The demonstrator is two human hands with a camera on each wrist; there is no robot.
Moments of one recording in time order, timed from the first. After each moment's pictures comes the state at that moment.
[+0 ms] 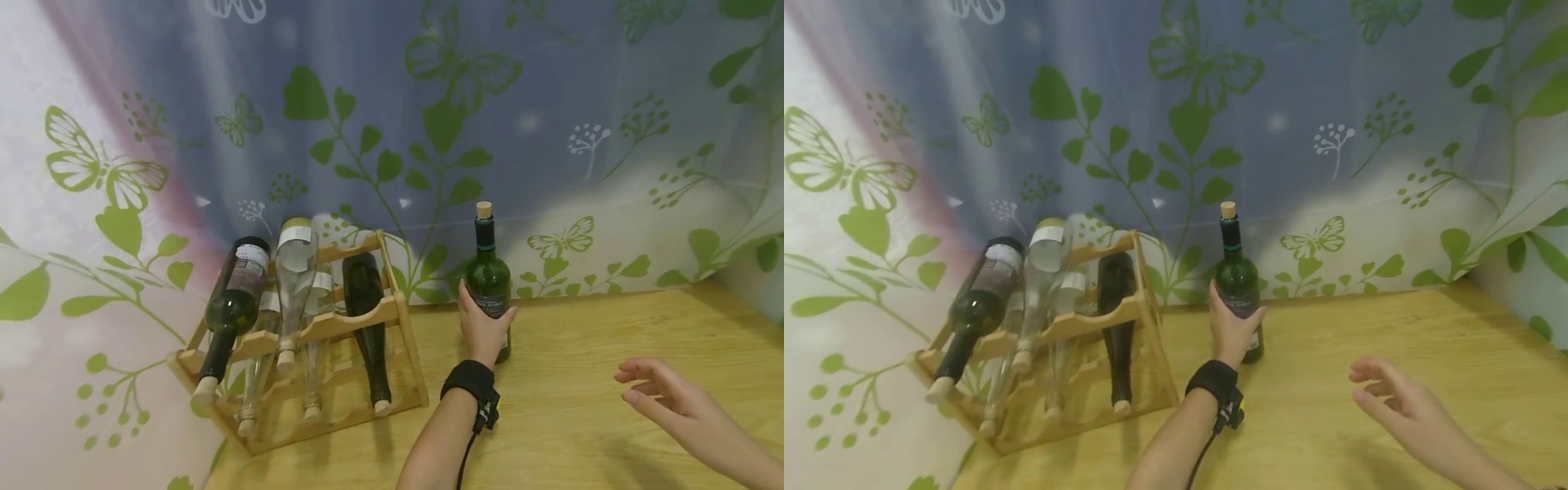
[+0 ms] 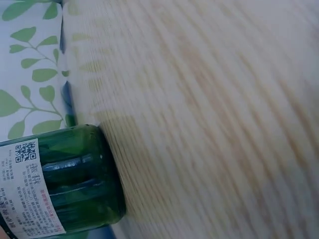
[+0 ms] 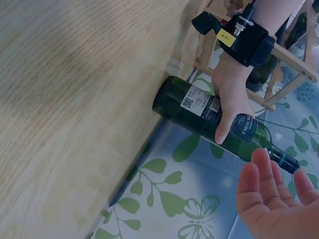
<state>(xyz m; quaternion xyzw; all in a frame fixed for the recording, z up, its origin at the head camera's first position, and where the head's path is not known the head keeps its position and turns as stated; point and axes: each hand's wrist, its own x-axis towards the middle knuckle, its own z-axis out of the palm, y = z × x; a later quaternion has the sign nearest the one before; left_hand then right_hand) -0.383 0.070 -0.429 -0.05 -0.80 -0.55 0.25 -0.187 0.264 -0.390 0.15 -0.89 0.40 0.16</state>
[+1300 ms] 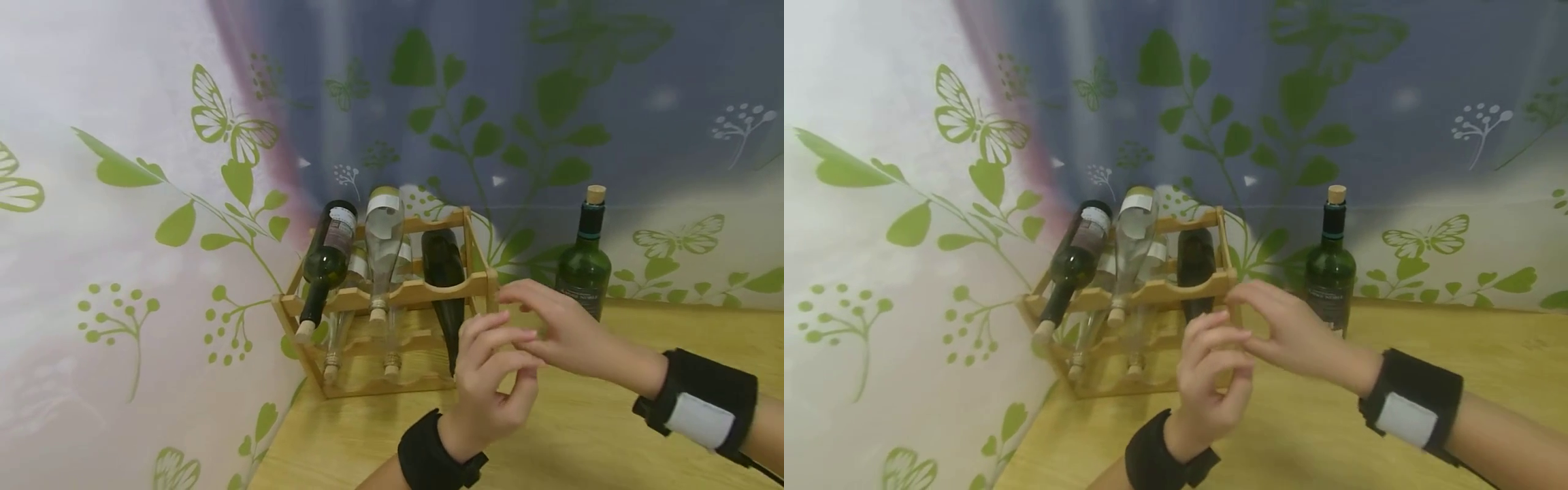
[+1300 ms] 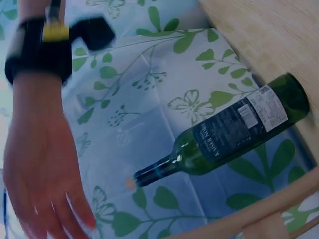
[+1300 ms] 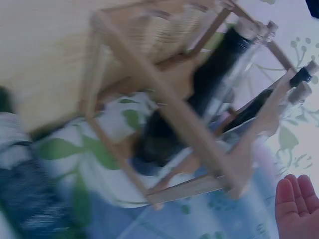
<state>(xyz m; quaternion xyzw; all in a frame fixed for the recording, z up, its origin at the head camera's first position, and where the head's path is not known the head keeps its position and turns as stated) -0.207 -0.079 -0.313 -0.43 -0.62 -0.26 0.60 -0.259 0.058 -0.285 0.54 -0.71 0.32 0.32</state>
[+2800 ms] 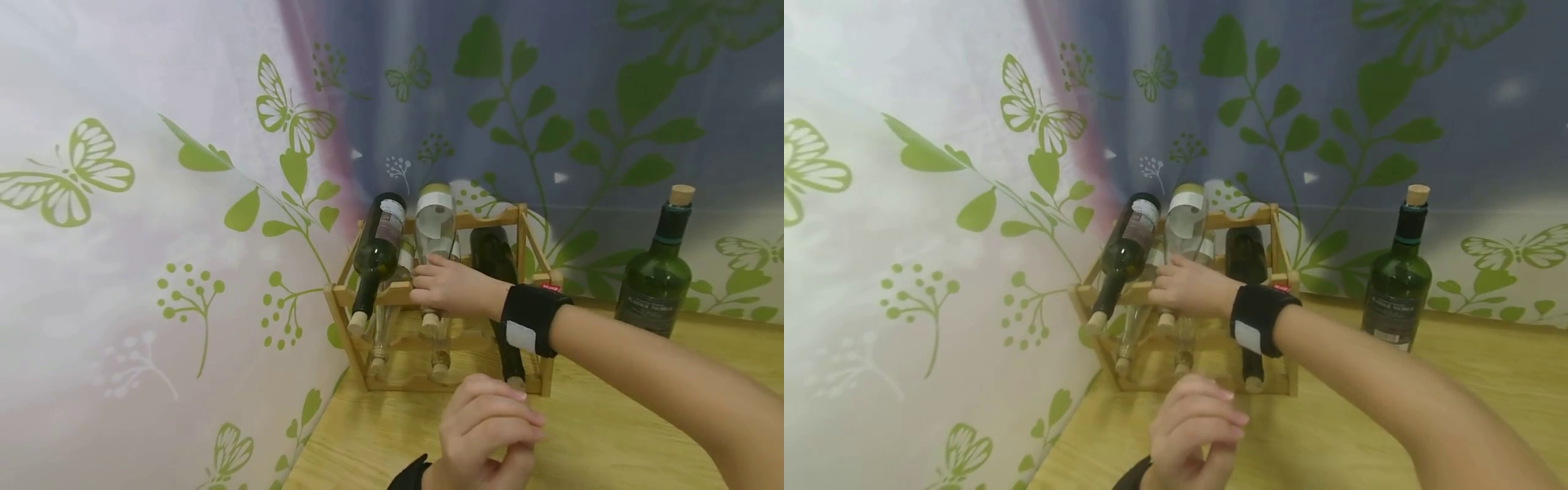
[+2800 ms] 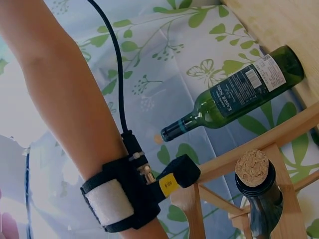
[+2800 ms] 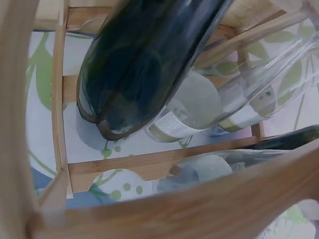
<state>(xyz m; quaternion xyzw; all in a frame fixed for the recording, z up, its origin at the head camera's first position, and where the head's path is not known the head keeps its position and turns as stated) -0.146 -0.142 -0.288 -0.48 -0.58 -0.25 0.61 -0.337 -0.117 -0.269 0.69 -0.58 0.01 0.43</state>
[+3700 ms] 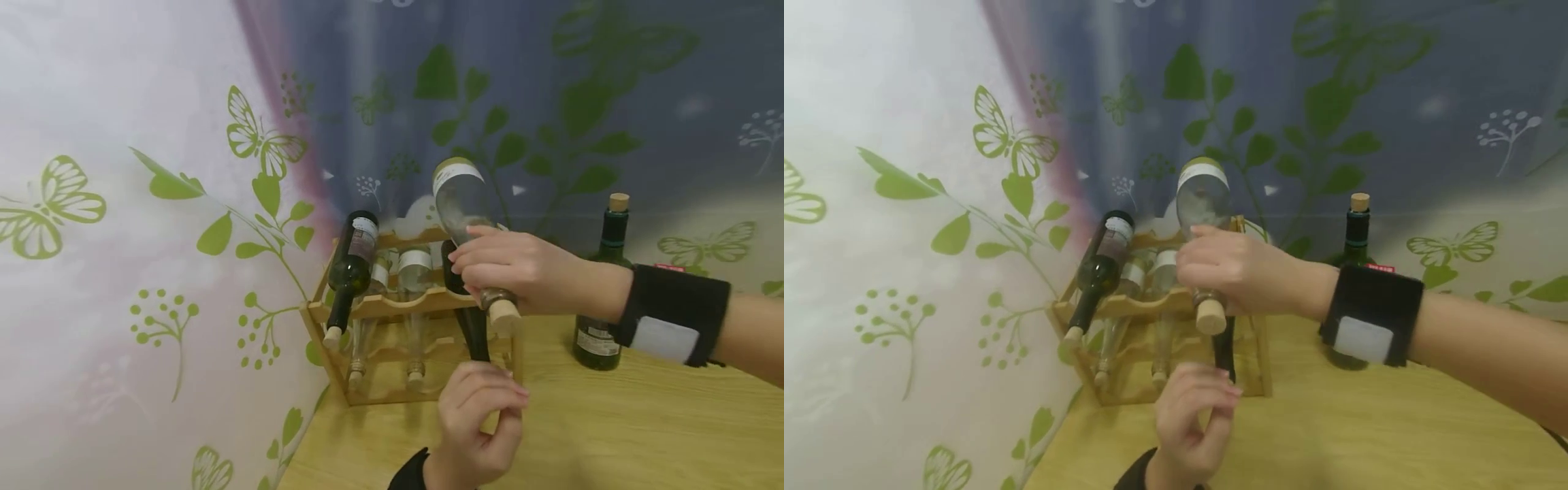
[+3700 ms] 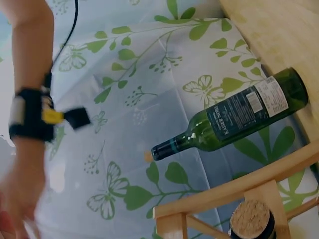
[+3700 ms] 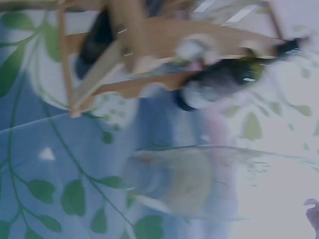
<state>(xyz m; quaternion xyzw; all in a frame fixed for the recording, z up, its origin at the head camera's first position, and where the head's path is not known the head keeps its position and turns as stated) -0.154 -0.113 -0.294 -0.44 -0.61 -0.31 0.58 -0.256 0.002 -0.180 0.73 -0.51 0.16 0.44</state>
